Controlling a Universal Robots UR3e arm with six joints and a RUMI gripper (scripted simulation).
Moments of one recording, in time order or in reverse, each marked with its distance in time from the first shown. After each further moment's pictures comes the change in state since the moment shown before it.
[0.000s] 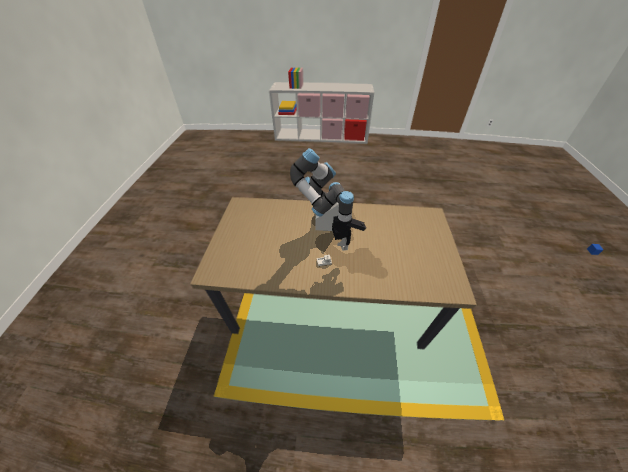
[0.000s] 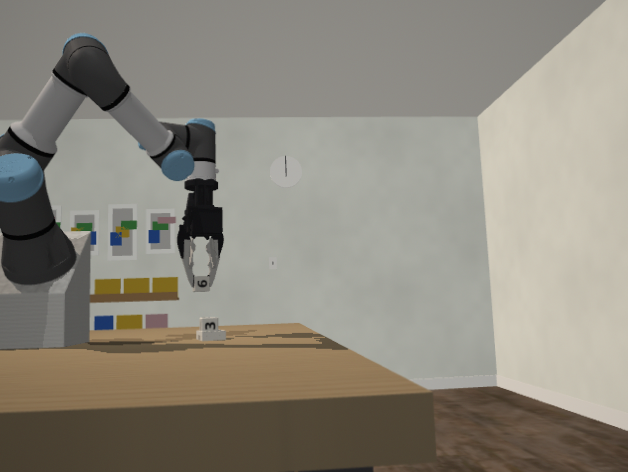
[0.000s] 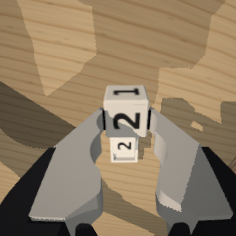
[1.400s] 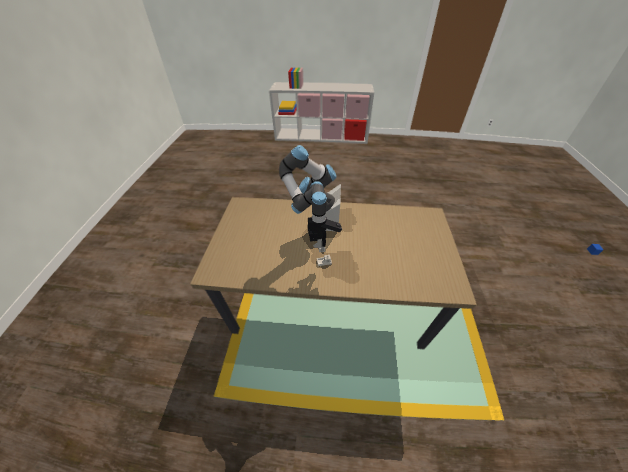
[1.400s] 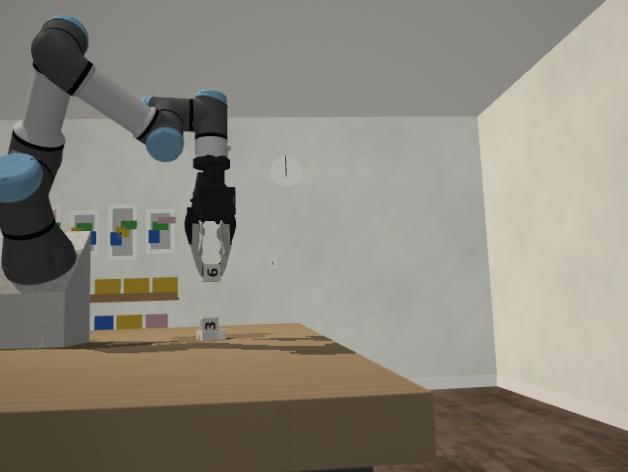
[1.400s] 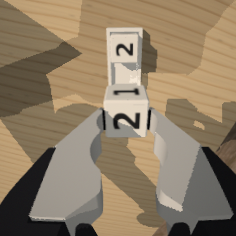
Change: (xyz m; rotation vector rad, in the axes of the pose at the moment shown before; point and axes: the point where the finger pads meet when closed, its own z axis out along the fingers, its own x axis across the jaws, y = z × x) arm 0.000 0.126 -0.015 -0.001 -0.003 0.002
